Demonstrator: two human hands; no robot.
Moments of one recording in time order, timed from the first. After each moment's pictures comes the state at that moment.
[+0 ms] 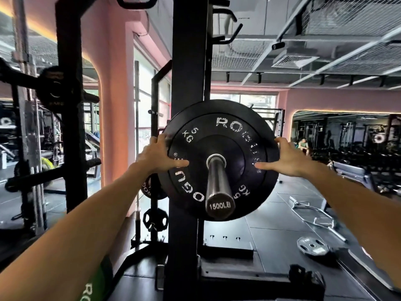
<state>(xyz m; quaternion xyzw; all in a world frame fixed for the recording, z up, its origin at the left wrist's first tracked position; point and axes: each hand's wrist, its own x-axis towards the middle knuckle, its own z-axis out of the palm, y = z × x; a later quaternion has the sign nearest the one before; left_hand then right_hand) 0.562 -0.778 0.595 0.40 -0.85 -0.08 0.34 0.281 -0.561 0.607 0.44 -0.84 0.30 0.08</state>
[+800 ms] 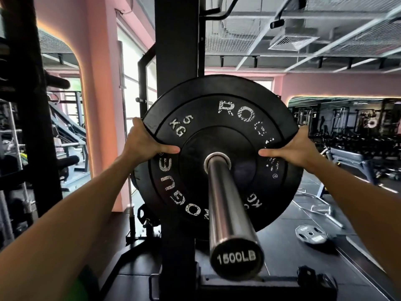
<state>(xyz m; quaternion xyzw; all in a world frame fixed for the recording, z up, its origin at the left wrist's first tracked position) 0.512 -0.873 0.597 0.34 -0.76 -0.21 0.51 0.212 -0.642 0.594 0.37 -0.75 0.55 0.05</state>
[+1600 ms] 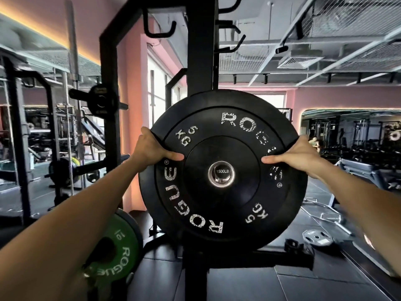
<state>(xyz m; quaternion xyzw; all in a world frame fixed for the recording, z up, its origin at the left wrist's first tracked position) 0.719 -0.609 0.610 0.37 -0.75 -0.24 0.49 0.405 -0.396 0.608 0.38 -0.76 0.52 0.02</state>
